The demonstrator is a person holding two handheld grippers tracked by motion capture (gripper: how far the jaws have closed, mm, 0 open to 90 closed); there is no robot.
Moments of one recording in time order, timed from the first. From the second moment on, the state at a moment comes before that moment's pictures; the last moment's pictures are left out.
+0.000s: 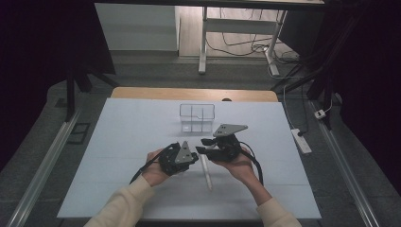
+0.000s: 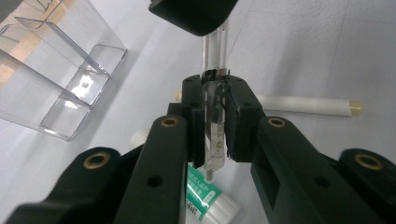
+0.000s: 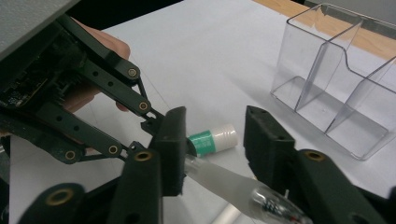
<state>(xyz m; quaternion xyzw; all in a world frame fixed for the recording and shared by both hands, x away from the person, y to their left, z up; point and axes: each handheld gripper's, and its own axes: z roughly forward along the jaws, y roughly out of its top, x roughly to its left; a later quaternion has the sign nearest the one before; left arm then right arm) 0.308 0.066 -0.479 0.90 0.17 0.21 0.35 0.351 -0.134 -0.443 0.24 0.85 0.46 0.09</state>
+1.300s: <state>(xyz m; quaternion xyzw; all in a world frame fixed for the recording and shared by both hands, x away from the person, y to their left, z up) 0.312 0.091 -0.468 0.86 0.24 0.20 0.40 0.348 -0.159 -0.416 0.24 0.79 0.56 0.09</state>
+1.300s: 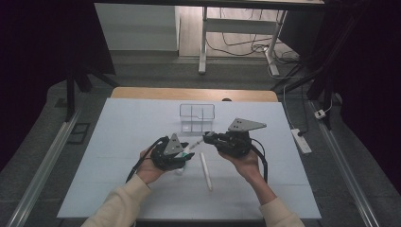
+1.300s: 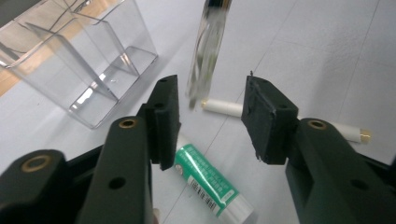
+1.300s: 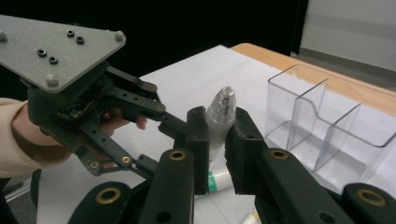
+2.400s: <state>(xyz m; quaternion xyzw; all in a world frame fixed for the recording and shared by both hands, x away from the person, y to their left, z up) 0.260 0.194 -0.492 0.83 0.34 0.21 0.39 0.385 -0.159 -0.396 0.28 0.77 0.57 0.12</state>
